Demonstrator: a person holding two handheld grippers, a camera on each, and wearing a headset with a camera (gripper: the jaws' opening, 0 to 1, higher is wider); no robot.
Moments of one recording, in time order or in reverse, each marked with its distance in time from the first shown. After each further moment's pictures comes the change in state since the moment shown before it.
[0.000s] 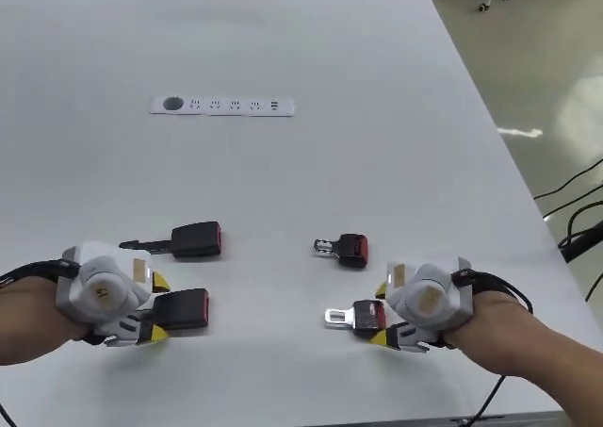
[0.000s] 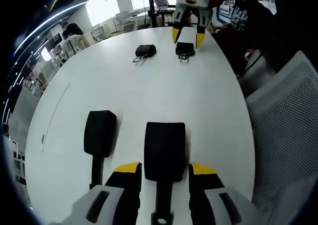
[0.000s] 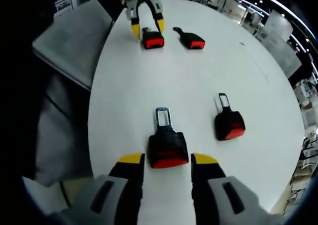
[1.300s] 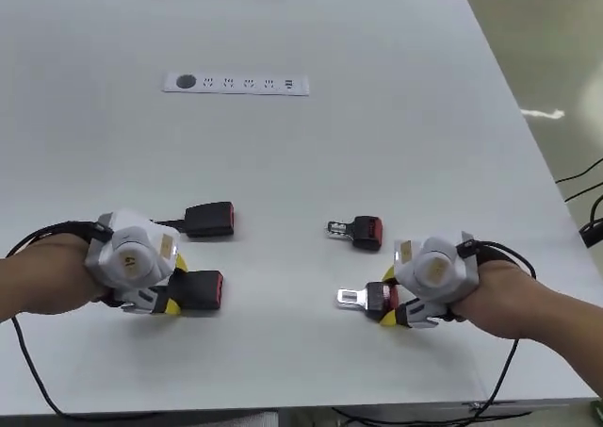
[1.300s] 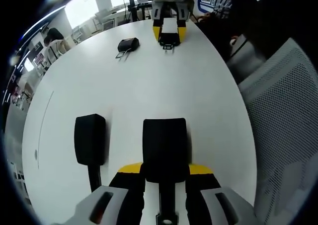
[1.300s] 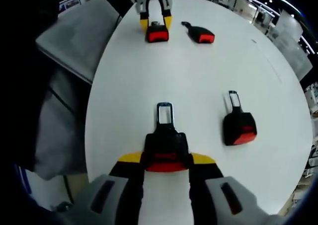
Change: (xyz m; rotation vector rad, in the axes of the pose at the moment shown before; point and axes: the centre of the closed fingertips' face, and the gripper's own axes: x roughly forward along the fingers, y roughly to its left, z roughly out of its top) left arm 0.007 0.000 -0.008 0.111 0.071 -0.108; right arm 0.017 0.001 0.002 -0.045 0.014 0.100
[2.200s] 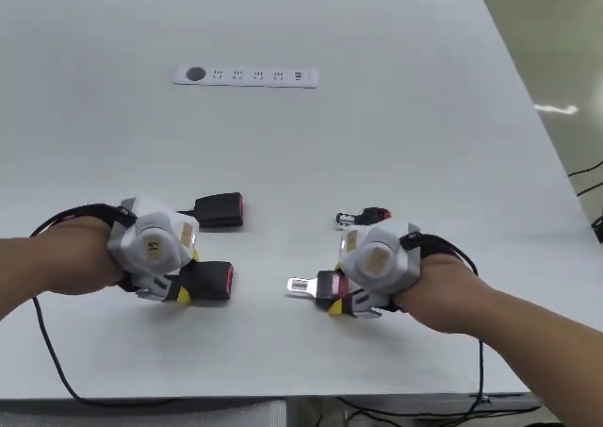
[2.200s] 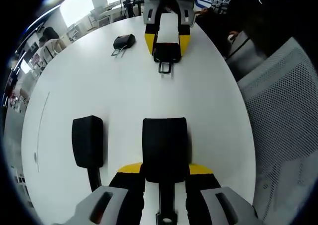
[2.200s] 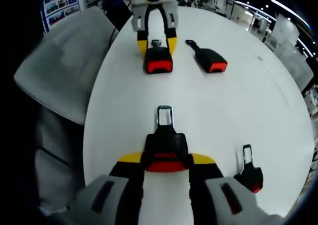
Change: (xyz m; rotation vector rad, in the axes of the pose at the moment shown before) left arm 0.002 0.001 -0.001 0.015 0.045 -0.022; right arm 0.035 0.008 0.091 0.000 -0.110 -0.009
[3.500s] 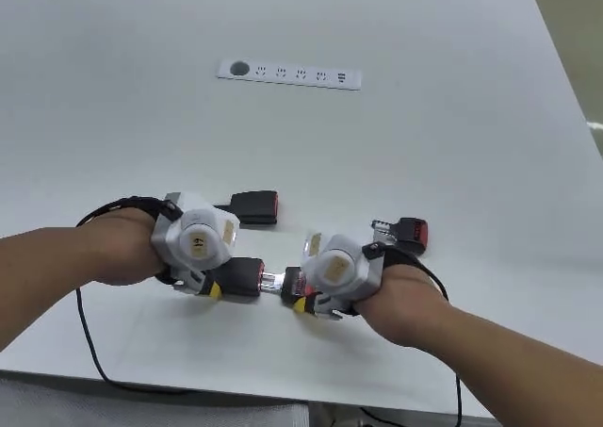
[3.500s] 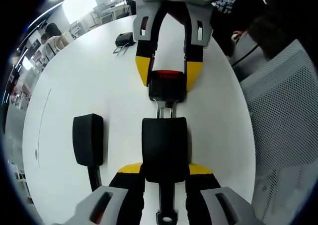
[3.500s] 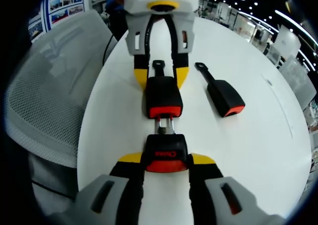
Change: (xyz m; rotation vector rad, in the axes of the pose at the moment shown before) left arm 0.005 0.003 -0.007 -0.018 0.024 0.019; right arm 0.040 0.005 0.075 -0.058 -0.073 -0.028
